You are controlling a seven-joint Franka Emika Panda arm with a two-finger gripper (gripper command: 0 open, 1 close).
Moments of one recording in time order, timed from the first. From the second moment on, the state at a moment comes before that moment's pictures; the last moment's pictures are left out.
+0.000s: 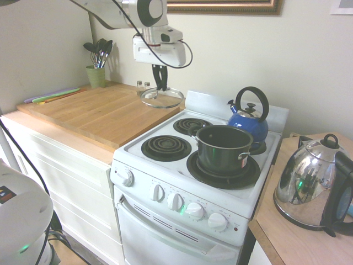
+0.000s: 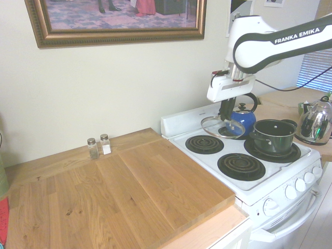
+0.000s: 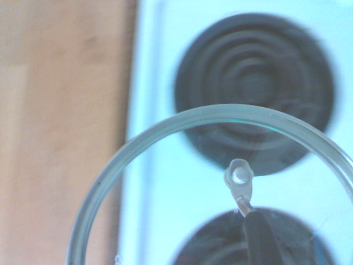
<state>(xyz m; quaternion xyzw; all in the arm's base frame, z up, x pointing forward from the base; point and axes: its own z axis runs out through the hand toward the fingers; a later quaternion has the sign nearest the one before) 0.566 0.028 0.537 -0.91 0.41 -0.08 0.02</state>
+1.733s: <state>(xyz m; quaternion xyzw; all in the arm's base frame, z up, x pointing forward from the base) 0.493 -0.200 0.500 -0.86 0.51 -0.05 -0.03</state>
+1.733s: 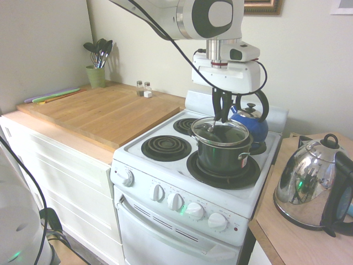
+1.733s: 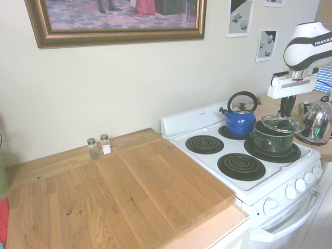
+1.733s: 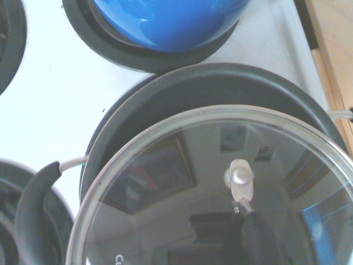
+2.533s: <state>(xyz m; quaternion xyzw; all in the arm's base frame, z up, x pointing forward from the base) 0.520 -0.200 0.492 -0.86 0.51 -0.07 -0.04</state>
